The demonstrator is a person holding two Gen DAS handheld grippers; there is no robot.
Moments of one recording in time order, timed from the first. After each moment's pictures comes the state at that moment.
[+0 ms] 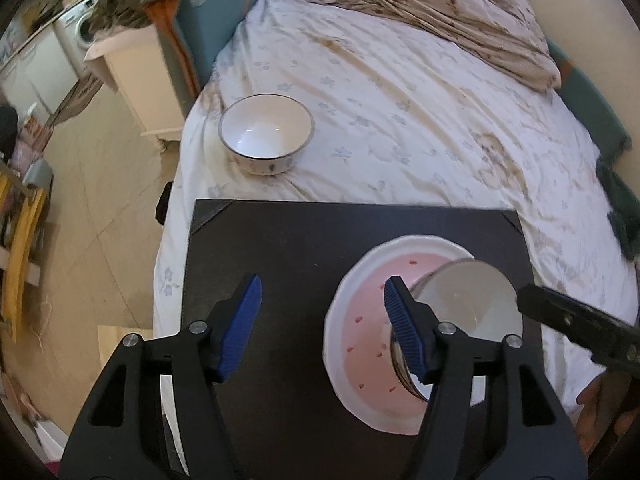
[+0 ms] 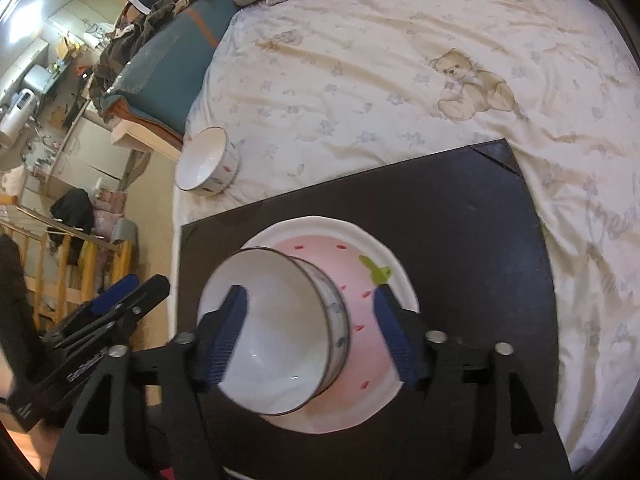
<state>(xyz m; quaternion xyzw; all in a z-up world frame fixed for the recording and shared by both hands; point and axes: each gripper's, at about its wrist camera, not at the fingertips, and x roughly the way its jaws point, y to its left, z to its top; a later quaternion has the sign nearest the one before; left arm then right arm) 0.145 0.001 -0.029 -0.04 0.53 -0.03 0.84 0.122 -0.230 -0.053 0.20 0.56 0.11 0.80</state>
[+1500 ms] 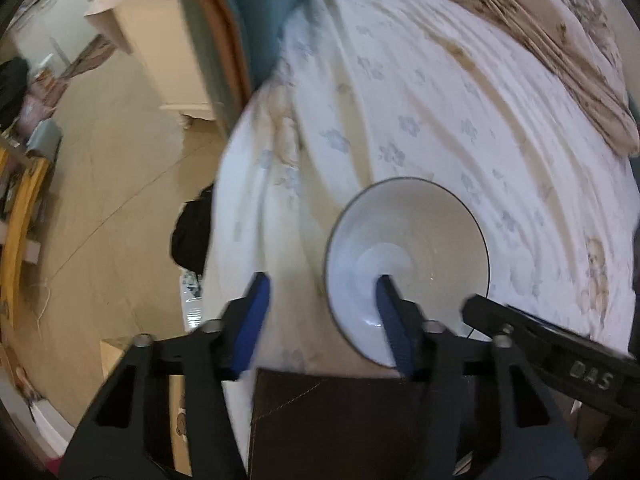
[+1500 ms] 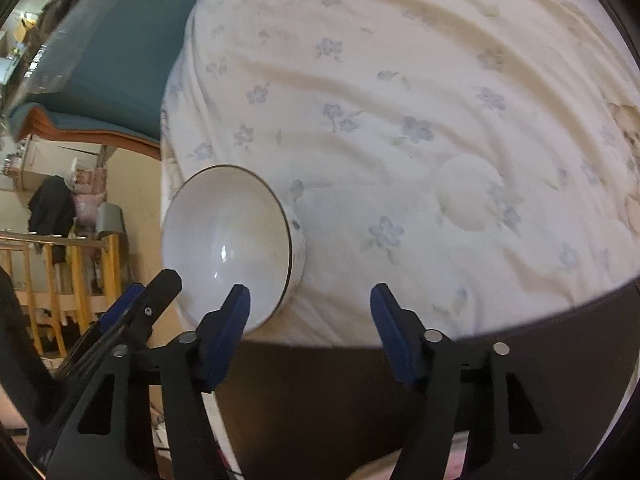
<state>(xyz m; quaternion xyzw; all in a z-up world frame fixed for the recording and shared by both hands) 0.344 0.102 -0.117 -0.08 0.60 0.03 0.80 0.356 -0.081 -0.138 0.18 0.66 0.10 0.72</state>
